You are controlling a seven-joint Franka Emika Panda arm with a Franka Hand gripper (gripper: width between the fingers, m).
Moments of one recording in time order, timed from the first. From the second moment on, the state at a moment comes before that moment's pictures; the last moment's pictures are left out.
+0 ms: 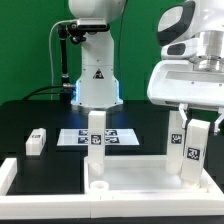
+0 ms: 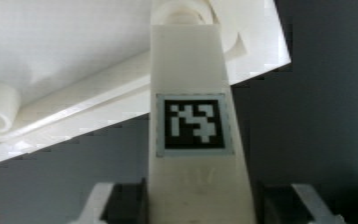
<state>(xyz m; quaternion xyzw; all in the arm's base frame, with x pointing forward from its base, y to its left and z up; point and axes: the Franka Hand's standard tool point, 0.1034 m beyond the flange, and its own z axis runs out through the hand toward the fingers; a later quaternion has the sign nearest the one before) 0.633 0.121 0.122 0.93 -0.24 0.28 0.07</state>
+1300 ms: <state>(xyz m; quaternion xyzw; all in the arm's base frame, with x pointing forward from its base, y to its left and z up) 0.634 0.118 0.122 0.93 -0.23 0.29 0.06</state>
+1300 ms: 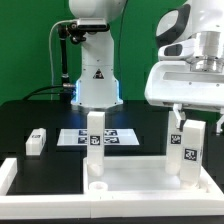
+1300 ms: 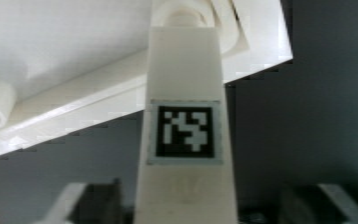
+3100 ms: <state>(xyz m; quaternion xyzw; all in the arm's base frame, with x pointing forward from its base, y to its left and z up) 0.658 0.071 0.174 0.95 -0.28 0.13 0.03</state>
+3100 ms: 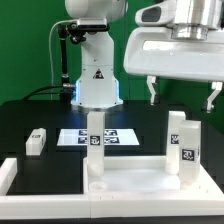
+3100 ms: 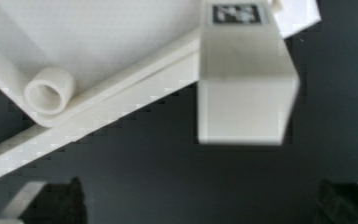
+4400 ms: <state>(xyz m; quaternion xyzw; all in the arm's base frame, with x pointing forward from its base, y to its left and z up) 0.653 0.079 0.144 0.95 -0.30 0.10 -0.02</state>
